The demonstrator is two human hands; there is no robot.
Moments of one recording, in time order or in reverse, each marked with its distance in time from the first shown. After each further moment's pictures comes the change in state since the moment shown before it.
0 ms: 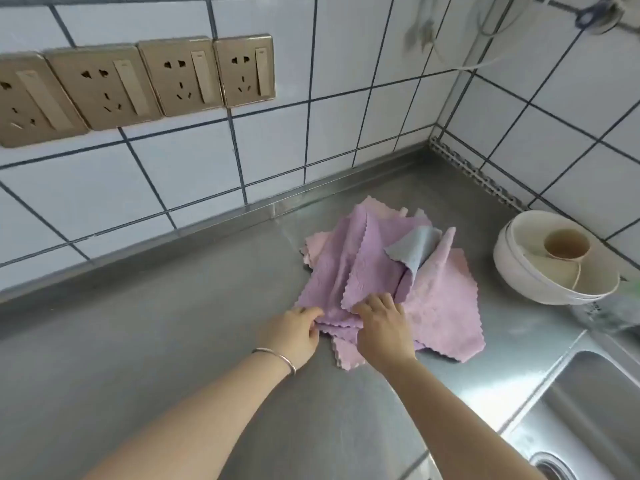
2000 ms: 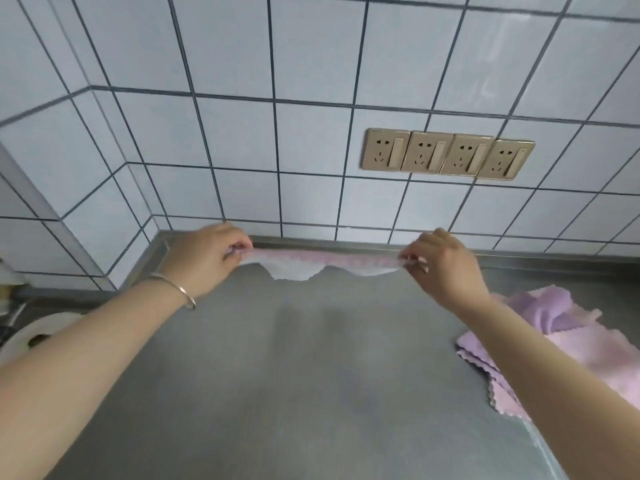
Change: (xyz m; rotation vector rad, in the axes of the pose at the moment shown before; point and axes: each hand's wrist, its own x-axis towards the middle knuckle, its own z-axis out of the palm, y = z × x) left_hand -0.346 -0.200 -0.222 0.229 0.729 -0.312; right_hand 0.035 -0.242 -0.169 0.350 0.381 -0.766
